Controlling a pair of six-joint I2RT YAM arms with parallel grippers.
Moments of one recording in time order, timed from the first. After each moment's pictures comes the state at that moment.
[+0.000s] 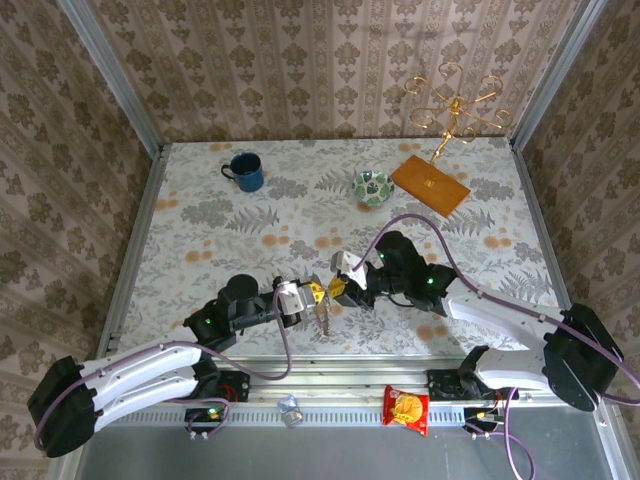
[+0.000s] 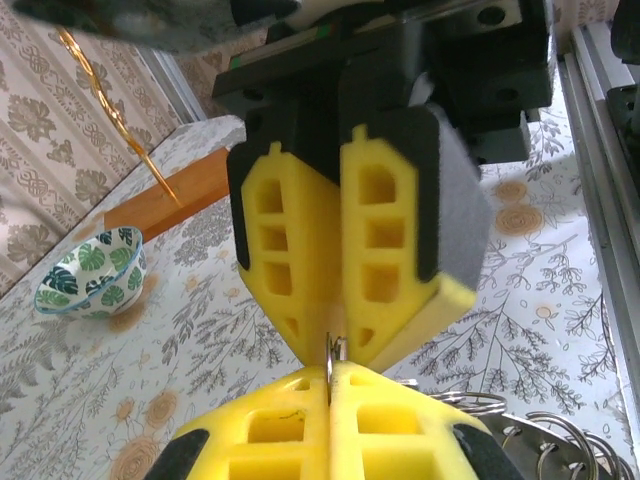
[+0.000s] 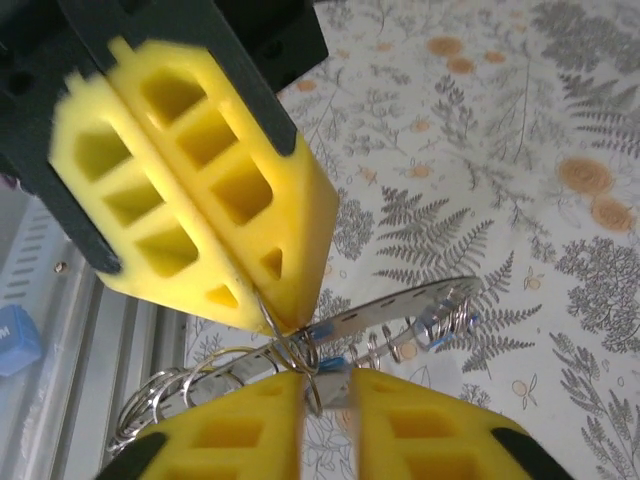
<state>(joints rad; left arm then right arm) -0.95 0.80 0.30 0.29 0.30 0.40 0.75 1.20 0.69 -0.07 -0.55 -0.31</state>
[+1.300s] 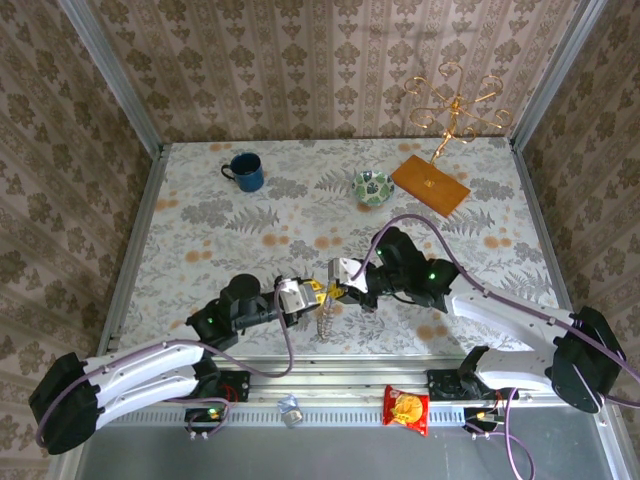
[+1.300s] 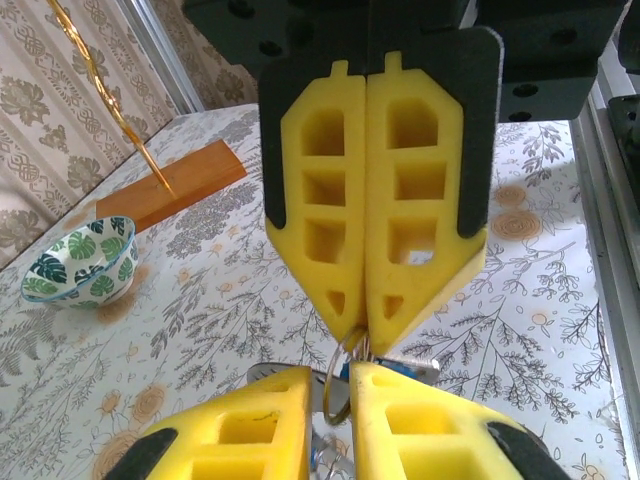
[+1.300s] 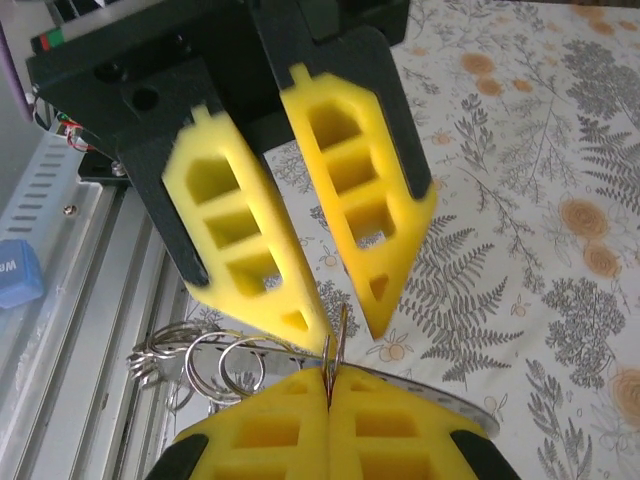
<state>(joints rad) -0.95 0.84 0.31 0.30 0.29 0.36 0.78 1.20 0.80 -0.27 -0.55 -0.54</state>
